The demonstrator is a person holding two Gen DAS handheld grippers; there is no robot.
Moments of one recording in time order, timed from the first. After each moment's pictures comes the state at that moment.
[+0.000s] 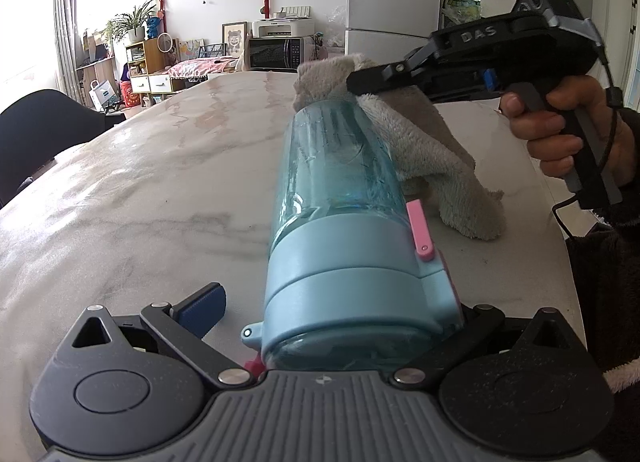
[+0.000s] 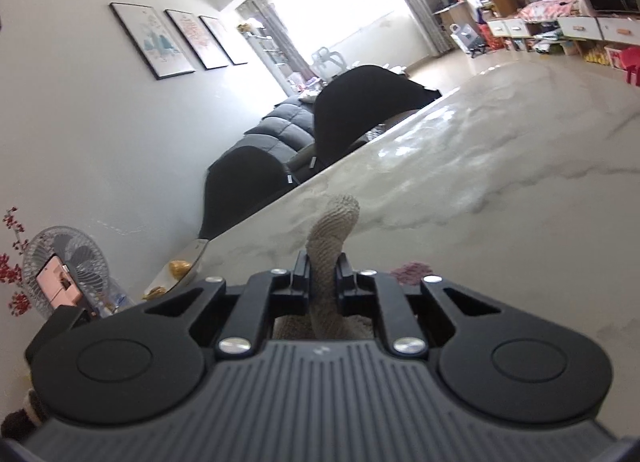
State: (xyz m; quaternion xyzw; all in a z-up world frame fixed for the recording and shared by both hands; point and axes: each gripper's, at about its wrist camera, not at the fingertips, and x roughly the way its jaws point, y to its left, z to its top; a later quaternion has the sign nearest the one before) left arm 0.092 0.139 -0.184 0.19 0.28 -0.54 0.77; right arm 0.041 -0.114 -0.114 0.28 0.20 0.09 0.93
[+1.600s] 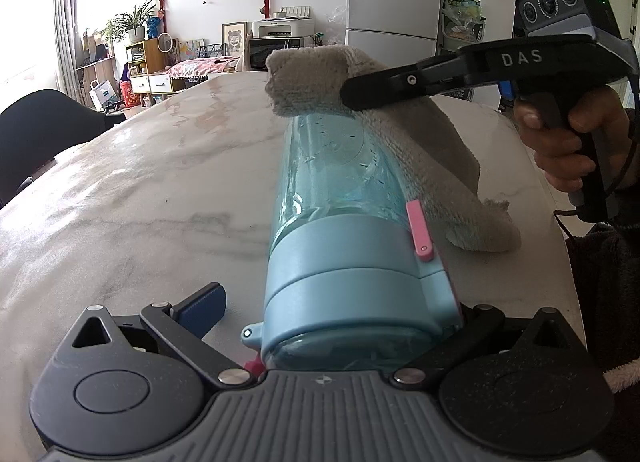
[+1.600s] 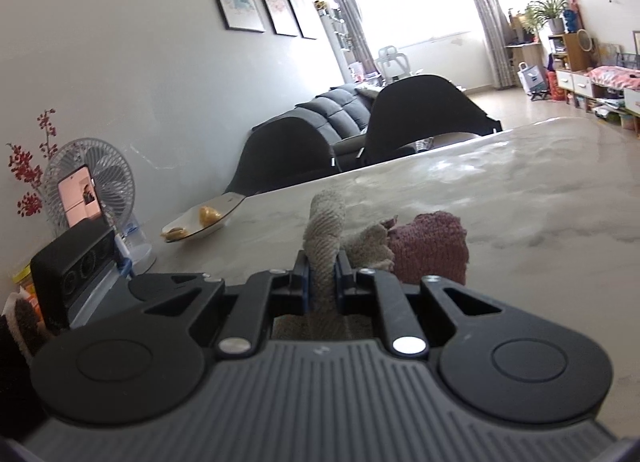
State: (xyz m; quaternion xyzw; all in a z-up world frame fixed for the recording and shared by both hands) left arm 0.094 0.139 -0.183 0.19 0.28 -0.54 0.77; right arm 0.044 -0.077 -0.104 0.15 0.19 0.15 0.96
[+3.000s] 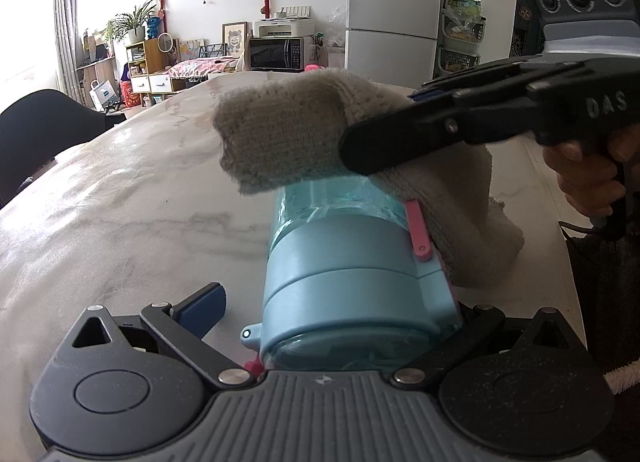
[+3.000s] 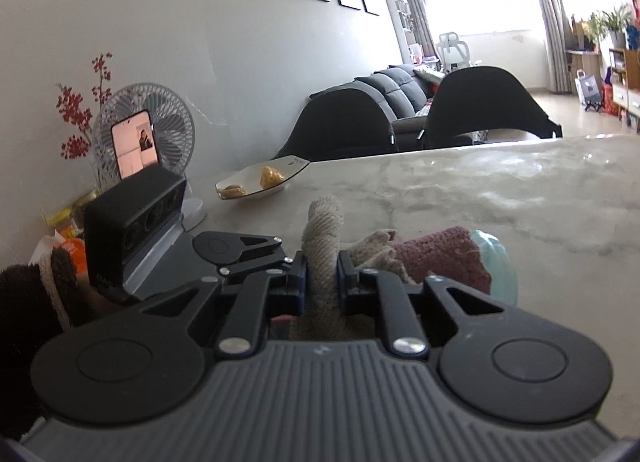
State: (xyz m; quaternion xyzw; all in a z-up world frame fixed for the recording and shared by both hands) left arm 0.095 0.141 -0.182 0.19 0.28 -0.54 0.77; right arm 0.041 -0.035 -0.098 0.09 0.21 0.23 0.95
